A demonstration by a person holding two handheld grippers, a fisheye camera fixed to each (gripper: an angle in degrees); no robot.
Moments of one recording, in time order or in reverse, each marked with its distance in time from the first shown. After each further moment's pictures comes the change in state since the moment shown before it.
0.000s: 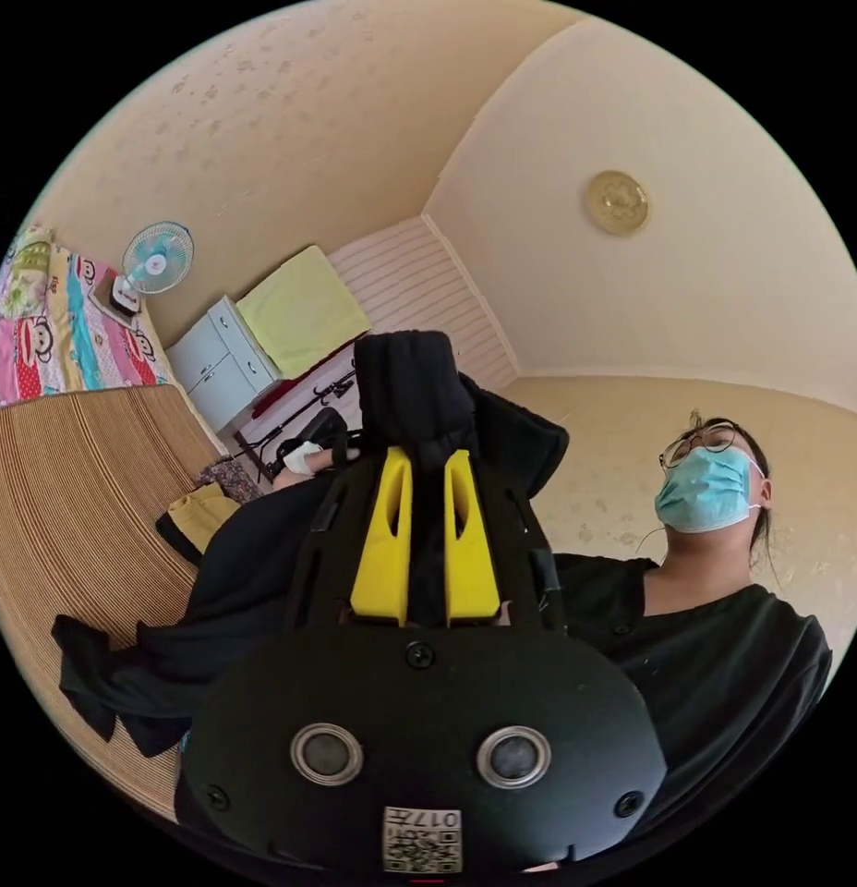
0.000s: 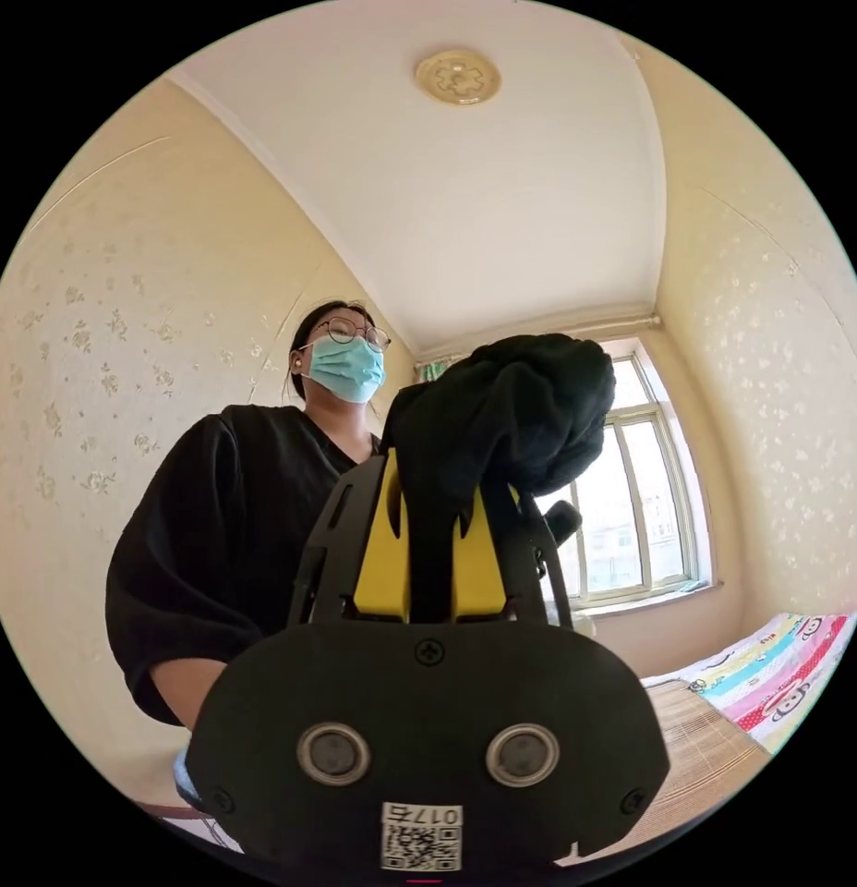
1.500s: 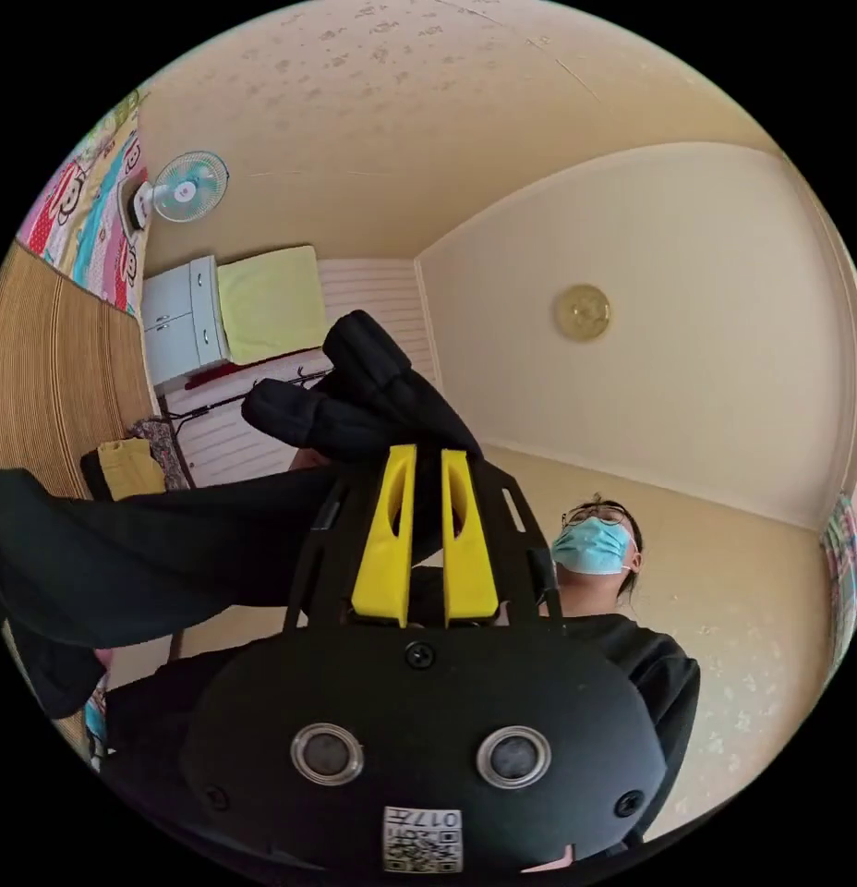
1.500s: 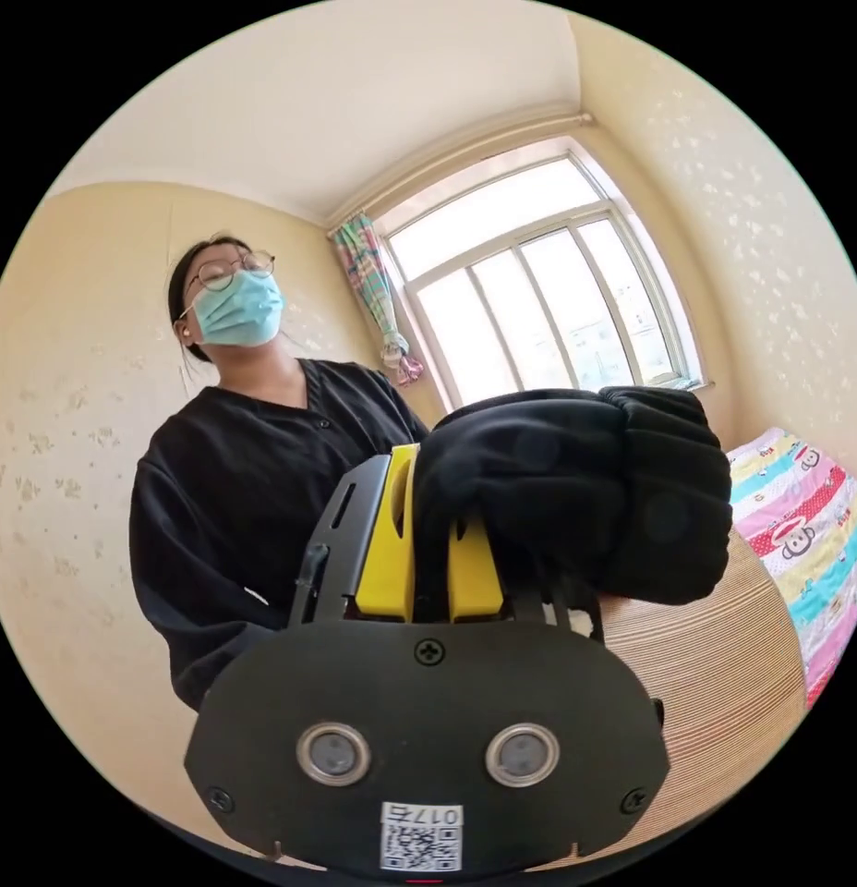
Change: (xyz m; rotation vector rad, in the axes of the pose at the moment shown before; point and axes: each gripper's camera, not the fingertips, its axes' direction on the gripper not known) left arm 0.055 0.058 -0.087 0.180 0.282 -0.245; right arm 0.020 0.001 0.045 -0.585 0.065 0.341
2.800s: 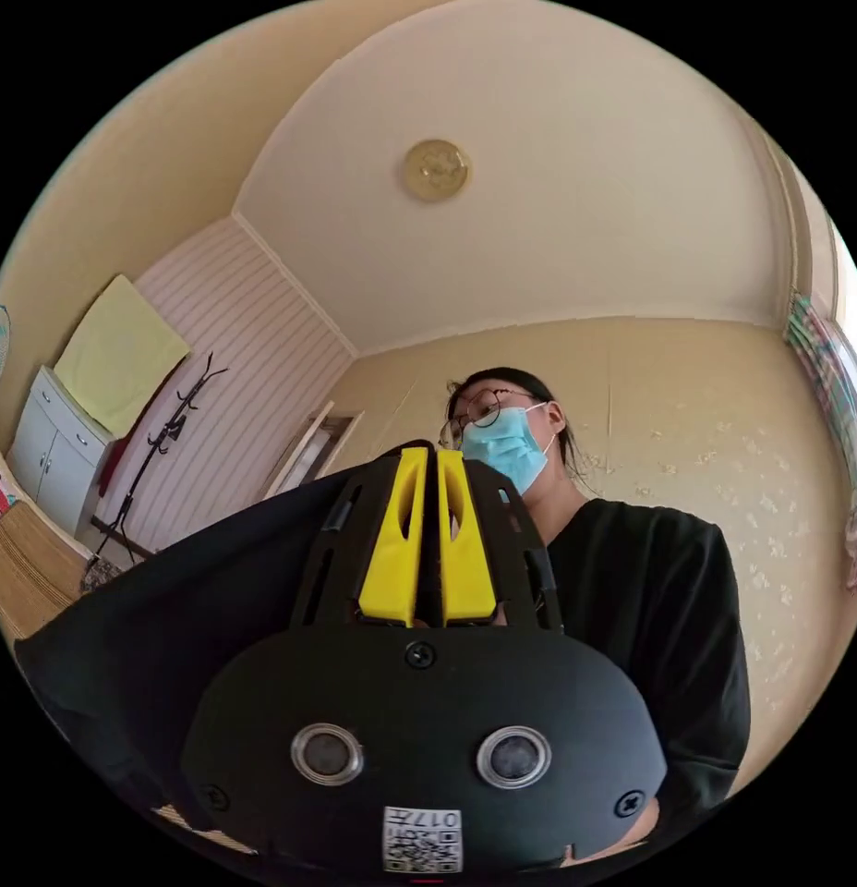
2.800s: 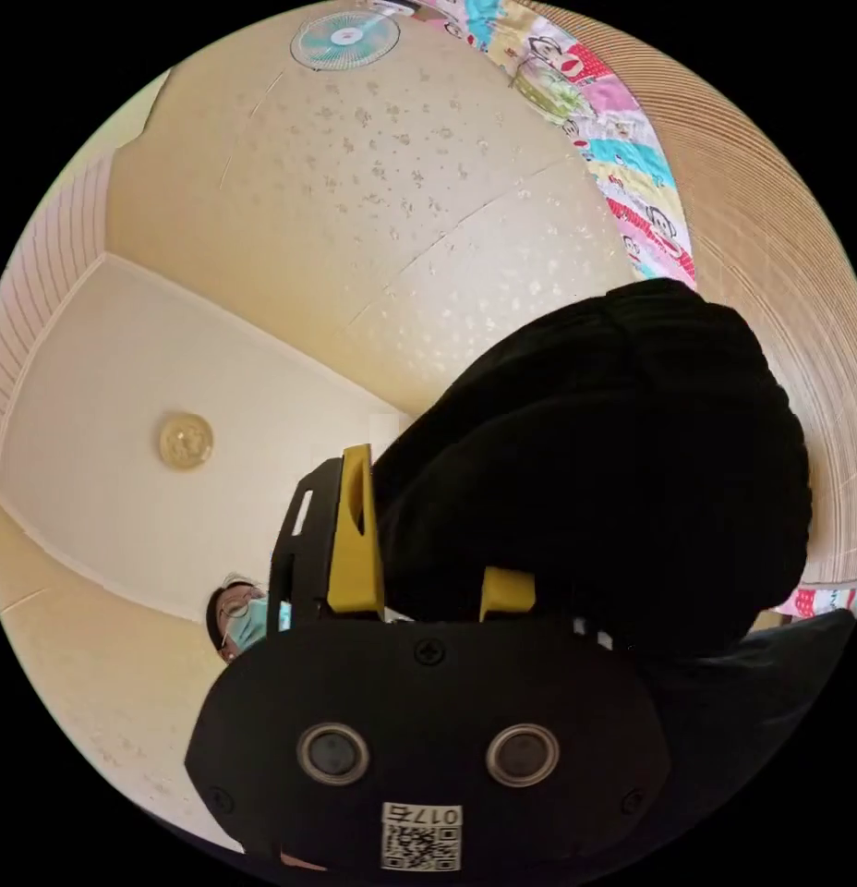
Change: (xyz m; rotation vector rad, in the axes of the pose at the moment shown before) left arm 0.264 0.015 0.166 -0.340 0.226 0.435; right arm 0.089 0.311 0.017 1.320 -0.238 0.945
